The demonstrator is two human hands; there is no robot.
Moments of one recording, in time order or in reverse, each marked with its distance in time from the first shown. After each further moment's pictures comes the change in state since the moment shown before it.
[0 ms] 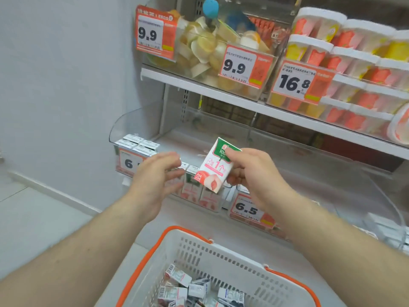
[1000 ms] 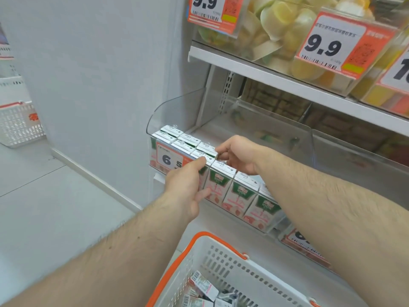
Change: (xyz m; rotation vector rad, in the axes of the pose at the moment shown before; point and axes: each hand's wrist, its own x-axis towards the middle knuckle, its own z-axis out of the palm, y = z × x) left_hand 0.079 -0.033 -0.029 -0.181 0.270 -0.243; right_hand 0.171 0.034 0.099 -0.105 -0.500 0.521
